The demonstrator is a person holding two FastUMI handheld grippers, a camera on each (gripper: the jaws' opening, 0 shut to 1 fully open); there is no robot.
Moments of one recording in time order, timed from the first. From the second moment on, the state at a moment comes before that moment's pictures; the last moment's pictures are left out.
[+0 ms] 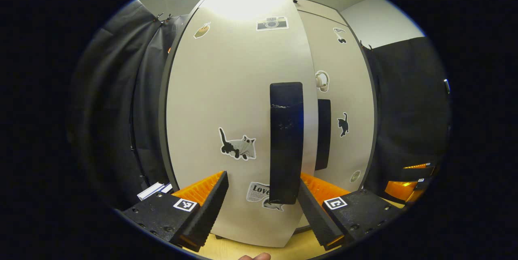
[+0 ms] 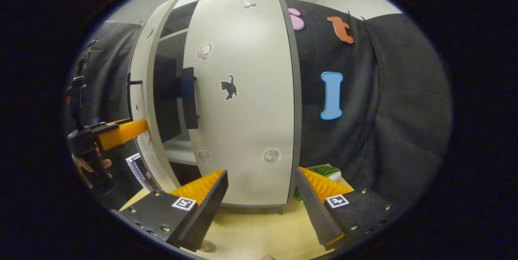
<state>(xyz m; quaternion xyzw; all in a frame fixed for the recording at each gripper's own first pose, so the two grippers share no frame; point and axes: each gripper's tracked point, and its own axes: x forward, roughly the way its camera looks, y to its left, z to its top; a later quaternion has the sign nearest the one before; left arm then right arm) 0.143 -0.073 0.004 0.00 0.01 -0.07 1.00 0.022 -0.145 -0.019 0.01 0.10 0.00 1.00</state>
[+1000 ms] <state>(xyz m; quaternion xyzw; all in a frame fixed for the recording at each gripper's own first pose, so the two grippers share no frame) 0.196 -0.091 -0.001 0.00 0.02 -0.02 1.00 -0.007 -0.130 0.001 0.02 0.08 0.02 1.00</state>
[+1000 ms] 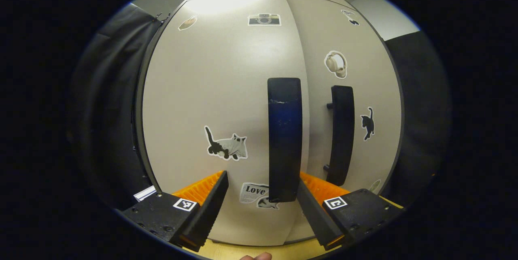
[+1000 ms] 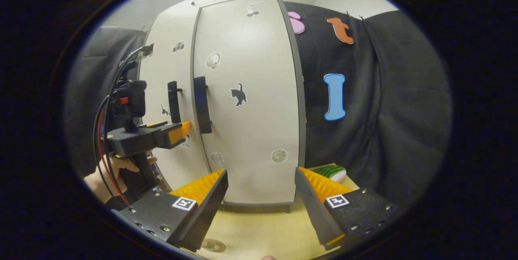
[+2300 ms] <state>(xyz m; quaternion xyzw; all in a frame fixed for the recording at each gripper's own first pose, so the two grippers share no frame) -0.005 -0.050 0.034 -0.01 0.00 0.02 1.00 -0.049 -0.107 0.067 0.01 0.02 0.01 1.00</state>
